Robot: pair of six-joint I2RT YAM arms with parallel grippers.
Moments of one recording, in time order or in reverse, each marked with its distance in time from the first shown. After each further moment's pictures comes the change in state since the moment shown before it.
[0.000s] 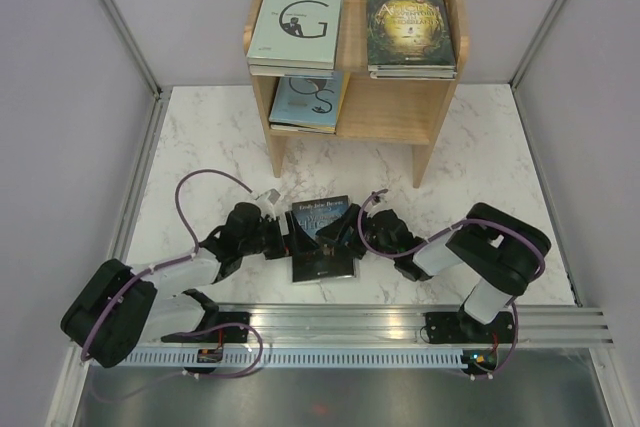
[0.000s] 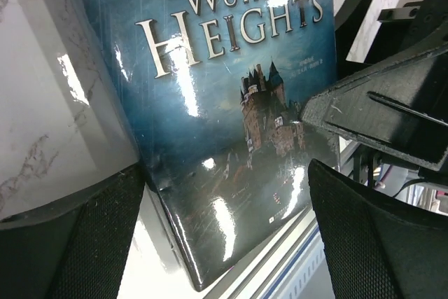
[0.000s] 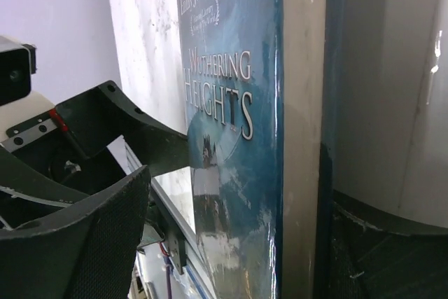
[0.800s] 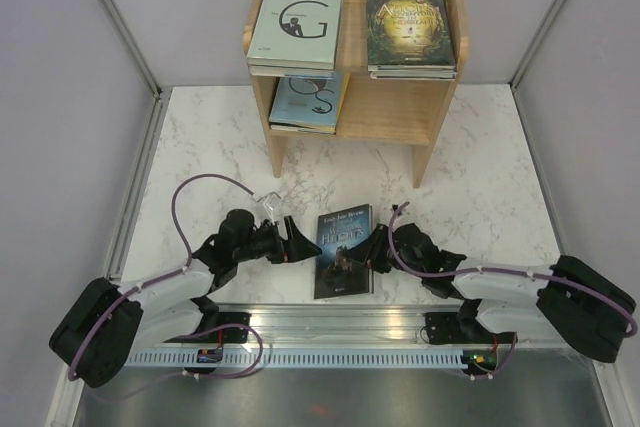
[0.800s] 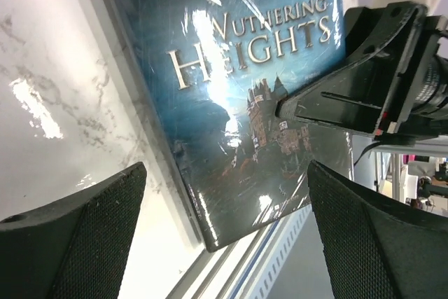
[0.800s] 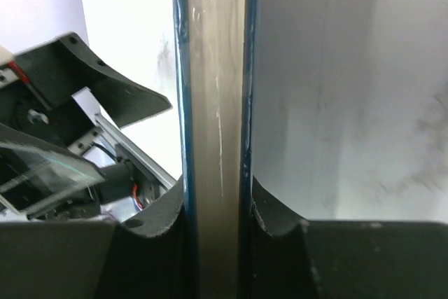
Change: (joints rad) left arm -0.008 -0.097 -0.080 0.127 0.107 -0.023; right arm 0.047 -0.459 -0.143 -0.385 0.053 -0.032
